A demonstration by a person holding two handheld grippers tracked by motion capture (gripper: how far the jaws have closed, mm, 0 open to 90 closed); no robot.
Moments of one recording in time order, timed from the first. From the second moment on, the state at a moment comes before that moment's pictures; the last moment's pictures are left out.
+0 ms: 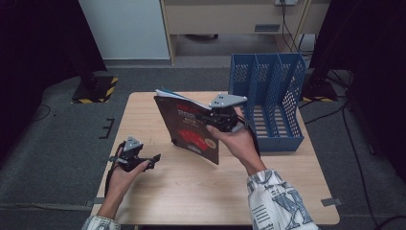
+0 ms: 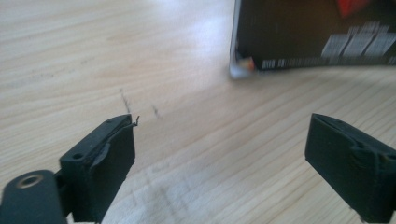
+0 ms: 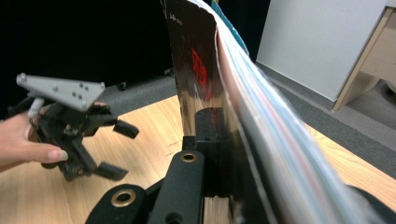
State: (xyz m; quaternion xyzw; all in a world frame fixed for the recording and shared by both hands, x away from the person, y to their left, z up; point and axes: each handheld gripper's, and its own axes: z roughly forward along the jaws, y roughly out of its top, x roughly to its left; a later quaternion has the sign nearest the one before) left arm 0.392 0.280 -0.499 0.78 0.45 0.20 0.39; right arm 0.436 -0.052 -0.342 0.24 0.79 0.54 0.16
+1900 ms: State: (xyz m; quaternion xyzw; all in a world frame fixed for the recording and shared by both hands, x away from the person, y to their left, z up) left arm 0.396 0.279 -0.531 0.81 0.47 0.20 0.30; right arm 0.440 -0.065 -0.280 0.31 0.75 0.55 0.20
